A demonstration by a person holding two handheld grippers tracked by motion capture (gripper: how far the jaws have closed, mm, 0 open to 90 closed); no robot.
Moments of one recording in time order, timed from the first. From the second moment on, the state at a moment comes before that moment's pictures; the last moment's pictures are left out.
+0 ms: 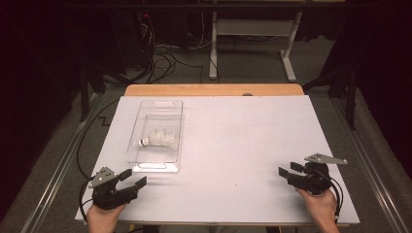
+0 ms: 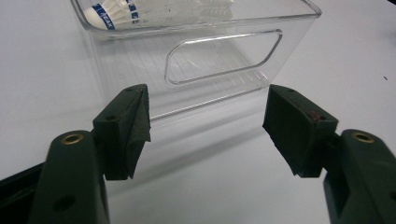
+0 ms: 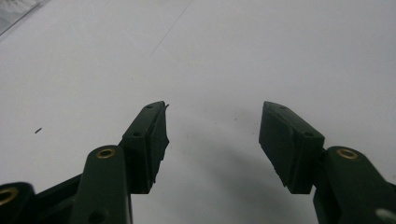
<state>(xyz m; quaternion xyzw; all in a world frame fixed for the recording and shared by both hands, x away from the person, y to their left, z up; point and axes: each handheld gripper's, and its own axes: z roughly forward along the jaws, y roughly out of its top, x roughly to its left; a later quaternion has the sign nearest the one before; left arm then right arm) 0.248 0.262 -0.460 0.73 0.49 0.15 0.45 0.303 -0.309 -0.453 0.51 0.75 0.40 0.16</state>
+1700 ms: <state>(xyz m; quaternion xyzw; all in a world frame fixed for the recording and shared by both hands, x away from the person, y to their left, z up) 0.246 0.264 -0.458 0.73 0.49 0.15 0.45 0.285 -0.326 -0.457 0.53 0.72 0.41 0.17</state>
